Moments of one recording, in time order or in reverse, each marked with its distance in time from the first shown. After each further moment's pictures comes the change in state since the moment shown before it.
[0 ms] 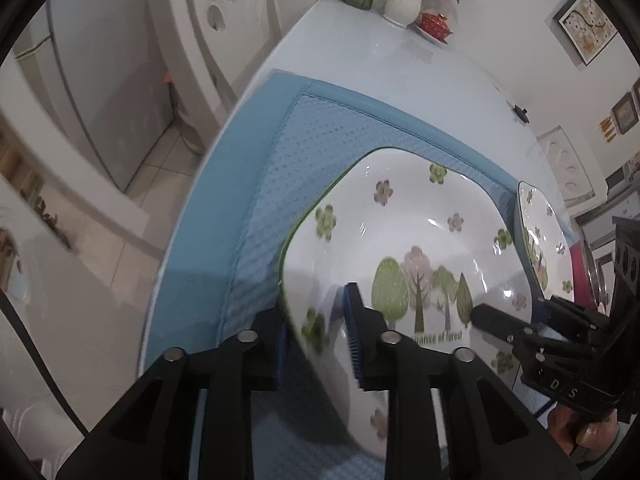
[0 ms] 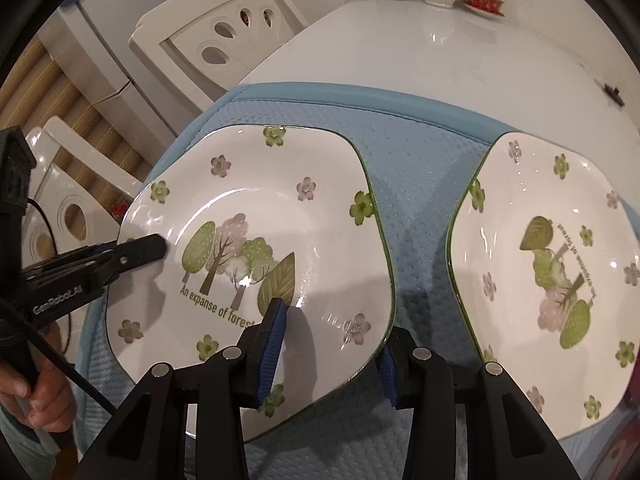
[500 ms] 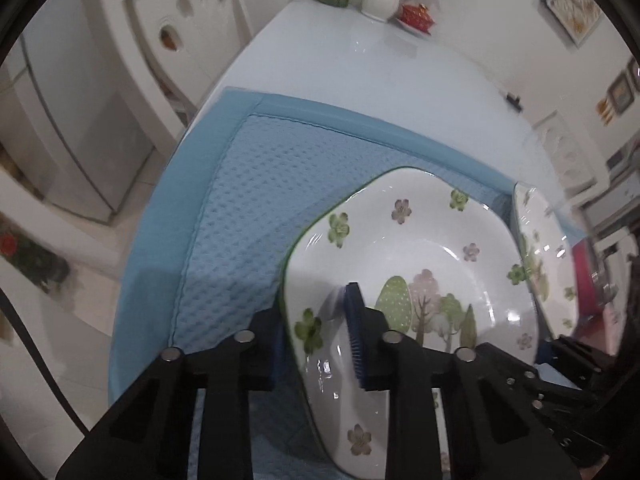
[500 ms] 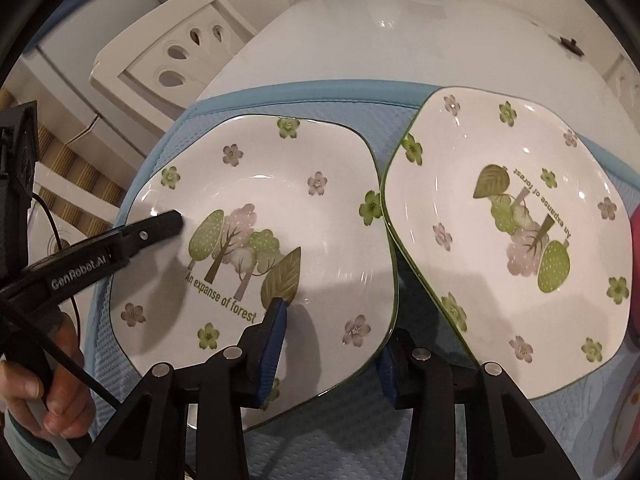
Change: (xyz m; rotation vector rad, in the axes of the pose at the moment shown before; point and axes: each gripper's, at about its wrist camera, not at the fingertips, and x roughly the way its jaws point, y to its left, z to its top) left arm 0.008 -0.029 0.012 0.038 -0.010 0.007; right arm -0.020 -0.021 -0.025 0.144 -0.012 -0.050
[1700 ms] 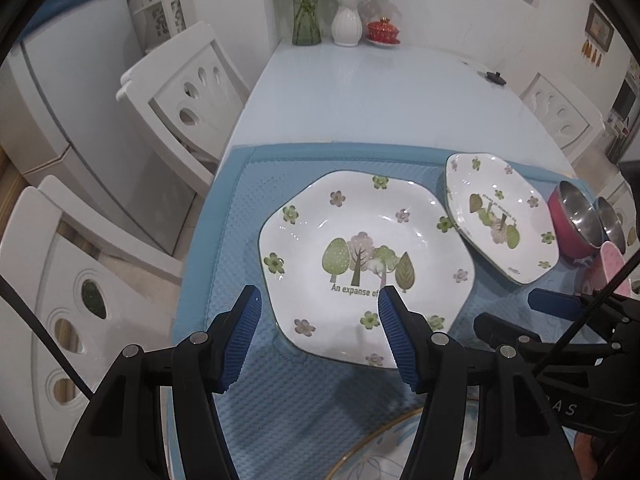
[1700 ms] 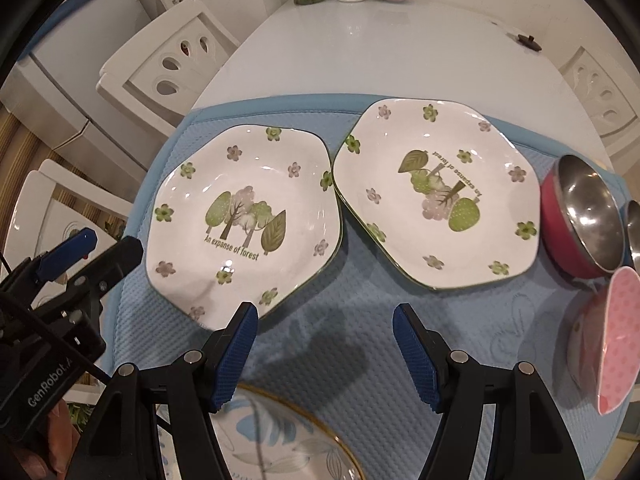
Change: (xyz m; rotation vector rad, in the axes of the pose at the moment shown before) left arm -0.088 -0.082 -0.040 0.209 -0.082 0.237; right arm -0.063 0.004 -0.019 0.073 0.016 -0.100
